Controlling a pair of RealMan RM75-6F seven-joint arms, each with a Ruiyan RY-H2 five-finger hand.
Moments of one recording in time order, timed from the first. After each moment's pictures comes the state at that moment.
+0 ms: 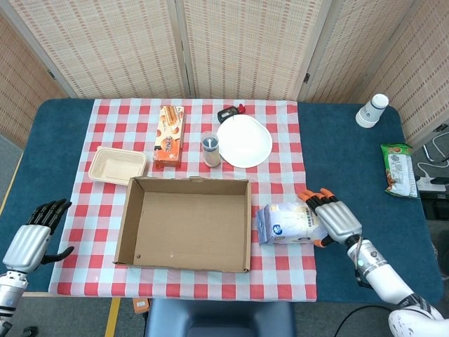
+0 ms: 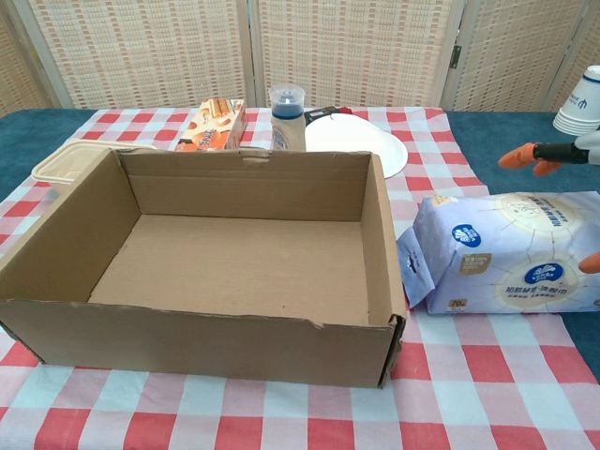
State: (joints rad) left arm -0.23 -1.12 -0.01 -1.49 1.53 1.34 -0.14; right arm 0.52 -1.09 0.09 -1.82 -1.16 0.87 -0.29
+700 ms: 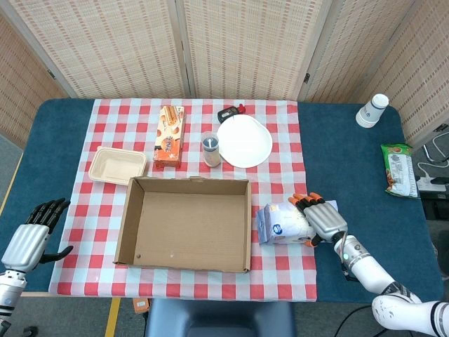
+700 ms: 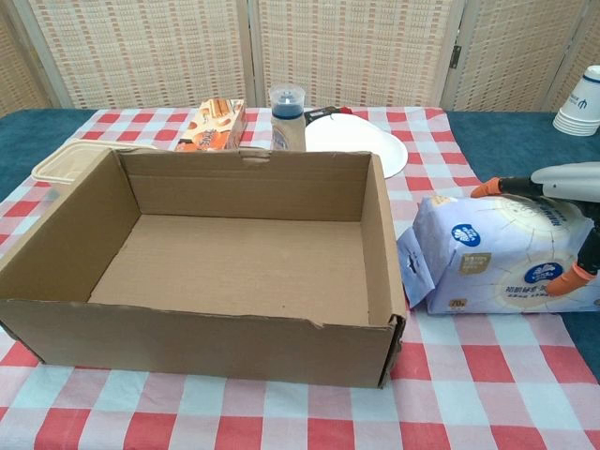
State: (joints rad) left arm -0.23 -1.12 -0.01 -1.48 1.53 1.34 -0.16; right arm 0.61 -1.19 0.06 -1.72 -1.07 0.79 -0.31
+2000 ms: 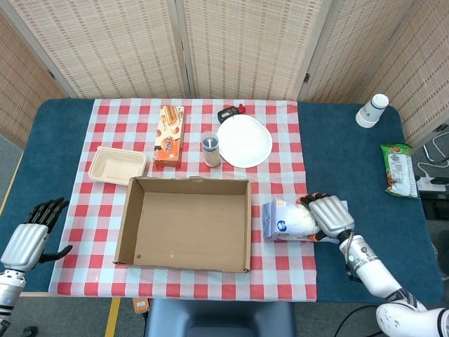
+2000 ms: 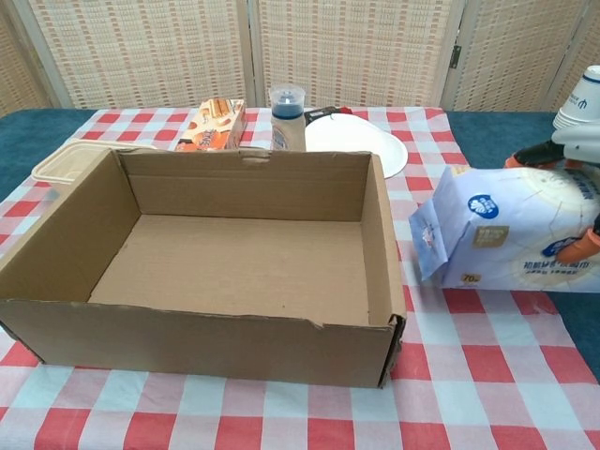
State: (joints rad) left arm -0.23 -1.12 -0.01 -1.47 1.53 1.34 -0.17; right arm 0.58 -1.11 0.05 -1.83 -1.11 0.97 -0.39
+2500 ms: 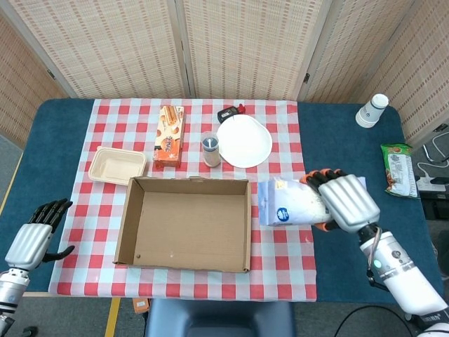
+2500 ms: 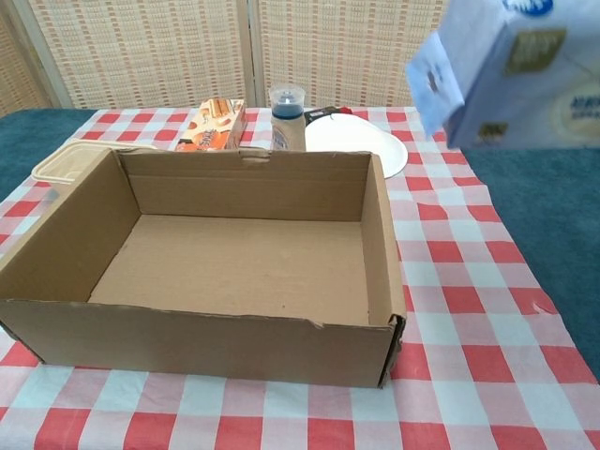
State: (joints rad) left arm -0.24 -1.14 -0.01 -1.47 1.51 1.31 -0.14; right arm 0.63 -0.64 0.20 -2.32 -1.05 1.05 -0.44
